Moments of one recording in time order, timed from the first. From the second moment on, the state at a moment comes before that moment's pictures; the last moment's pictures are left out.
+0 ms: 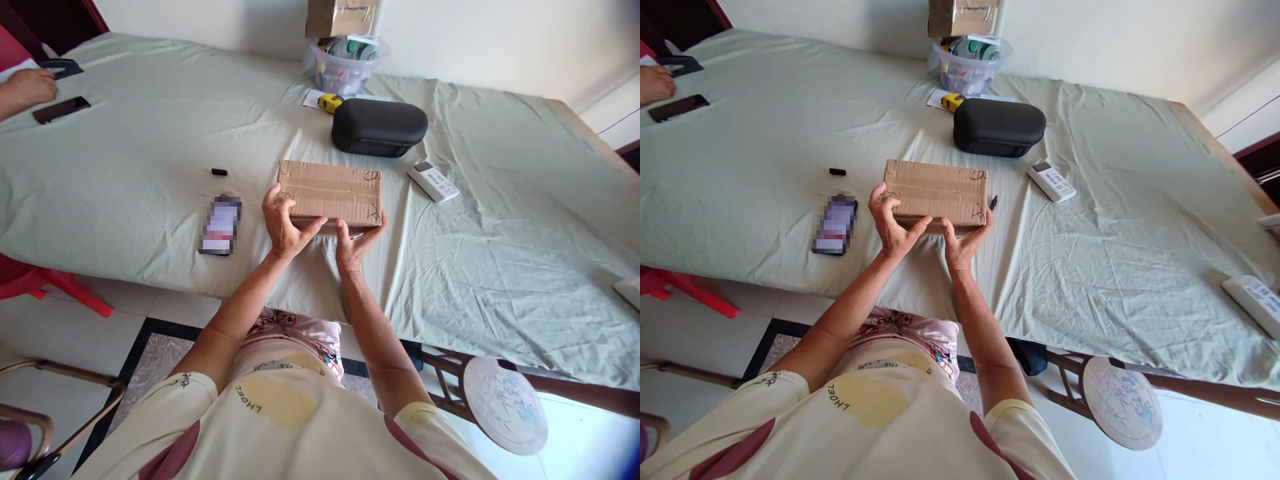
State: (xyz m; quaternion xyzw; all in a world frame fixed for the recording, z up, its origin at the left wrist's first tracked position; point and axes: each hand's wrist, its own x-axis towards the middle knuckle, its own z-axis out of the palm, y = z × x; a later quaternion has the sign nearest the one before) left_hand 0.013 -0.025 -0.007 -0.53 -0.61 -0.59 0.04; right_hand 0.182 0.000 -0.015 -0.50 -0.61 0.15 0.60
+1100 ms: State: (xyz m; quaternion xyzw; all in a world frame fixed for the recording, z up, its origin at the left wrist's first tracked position) left_hand -0.033 0.009 -0.062 -0.47 -0.72 -0.51 -0.04; right_hand 0.211 0.041 -0.041 -0.58 -0.63 0.23 0.46
